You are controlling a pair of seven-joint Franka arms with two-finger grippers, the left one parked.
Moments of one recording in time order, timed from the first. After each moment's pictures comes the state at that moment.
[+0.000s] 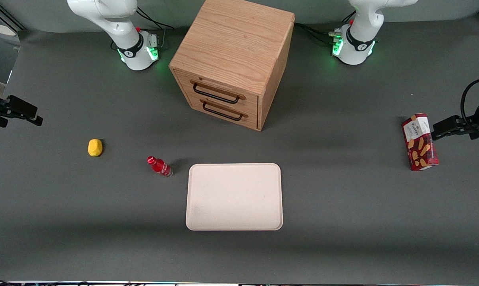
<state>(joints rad) -0.05 0.08 0.01 -1.41 0.02 1.51 -0.02</state>
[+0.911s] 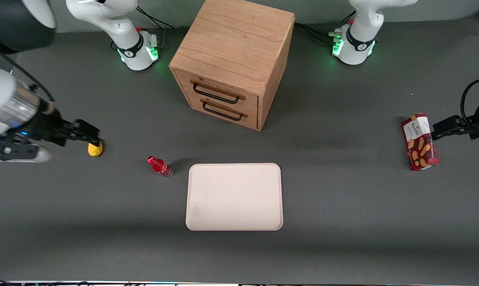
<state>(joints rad) 0.21 0.35 0.05 -1.10 0.02 1.49 0.33</state>
